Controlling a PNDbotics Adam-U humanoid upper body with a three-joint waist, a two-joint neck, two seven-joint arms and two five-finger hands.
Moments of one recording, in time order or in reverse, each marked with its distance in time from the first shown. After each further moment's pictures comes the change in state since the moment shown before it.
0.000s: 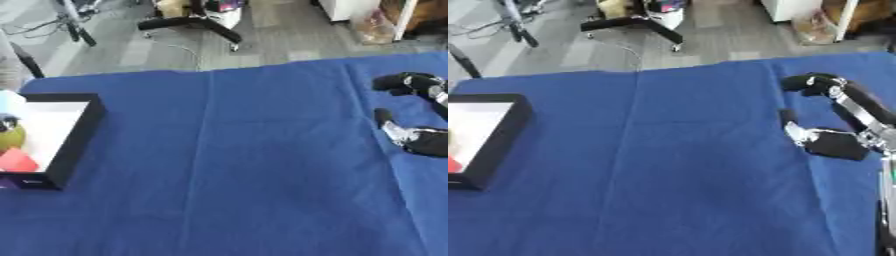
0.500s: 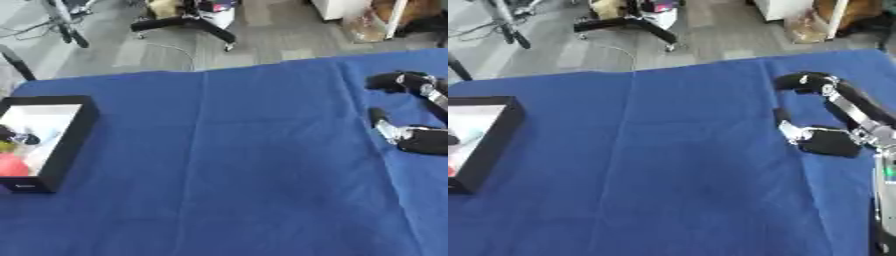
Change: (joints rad) left arm -0.008 -0.007 0.040 -0.051 0.035 -0.001 -0.191; right arm 0.000 0.000 0.000 0.000 0.001 0.000 0.001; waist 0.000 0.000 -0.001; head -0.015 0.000
